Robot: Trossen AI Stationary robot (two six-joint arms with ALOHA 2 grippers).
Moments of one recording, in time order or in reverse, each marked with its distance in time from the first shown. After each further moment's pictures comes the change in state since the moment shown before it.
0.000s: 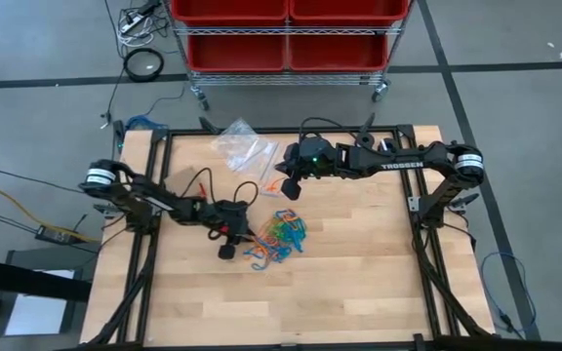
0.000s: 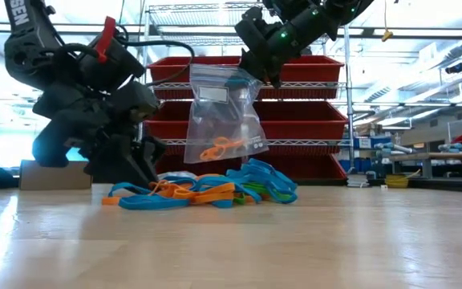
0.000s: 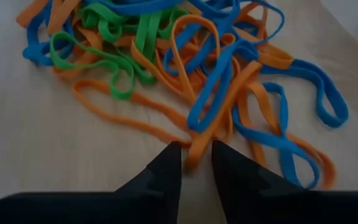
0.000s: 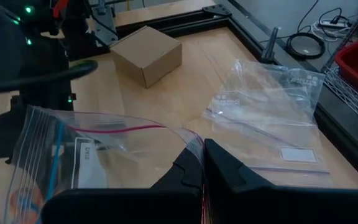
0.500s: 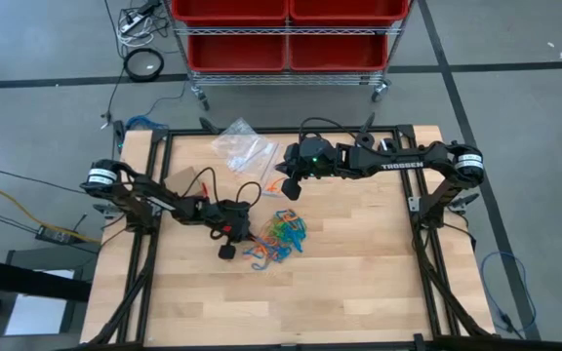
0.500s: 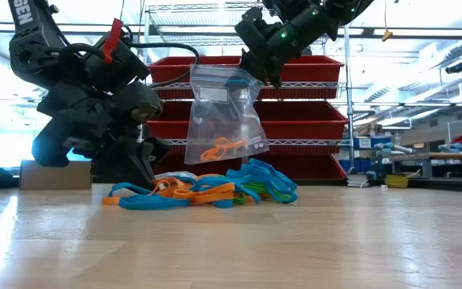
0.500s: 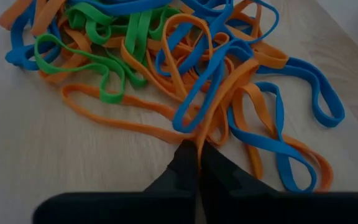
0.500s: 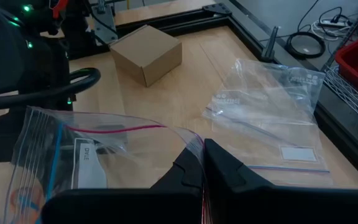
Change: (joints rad) left arm 0.000 0.006 0.019 -0.053 0.034 0.025; right arm 0.000 0.000 0.000 -0.005 0.000 0.000
